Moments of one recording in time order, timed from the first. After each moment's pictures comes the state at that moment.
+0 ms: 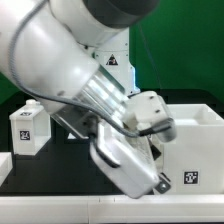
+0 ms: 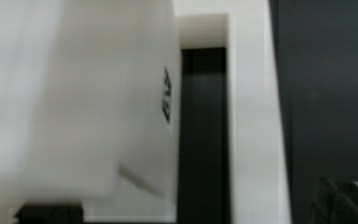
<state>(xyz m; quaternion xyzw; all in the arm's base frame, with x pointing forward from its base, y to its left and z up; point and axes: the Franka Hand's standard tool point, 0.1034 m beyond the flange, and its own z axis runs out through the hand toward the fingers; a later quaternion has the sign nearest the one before) 0.654 0.021 0.059 -0.65 0.67 0.27 0.24</state>
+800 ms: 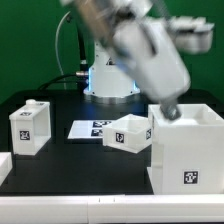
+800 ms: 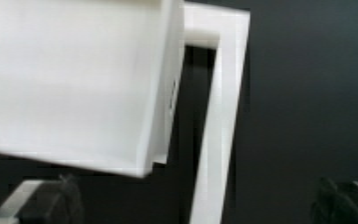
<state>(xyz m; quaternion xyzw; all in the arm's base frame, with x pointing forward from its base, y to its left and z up) 0.666 0.033 0.167 -0.75 0.63 0.16 0.14</state>
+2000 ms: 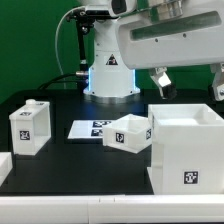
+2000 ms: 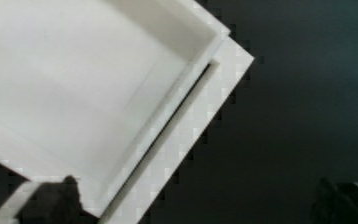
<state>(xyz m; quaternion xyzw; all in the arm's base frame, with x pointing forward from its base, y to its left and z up) 0.649 0.071 0.162 -0.89 0.45 0.03 0.12</state>
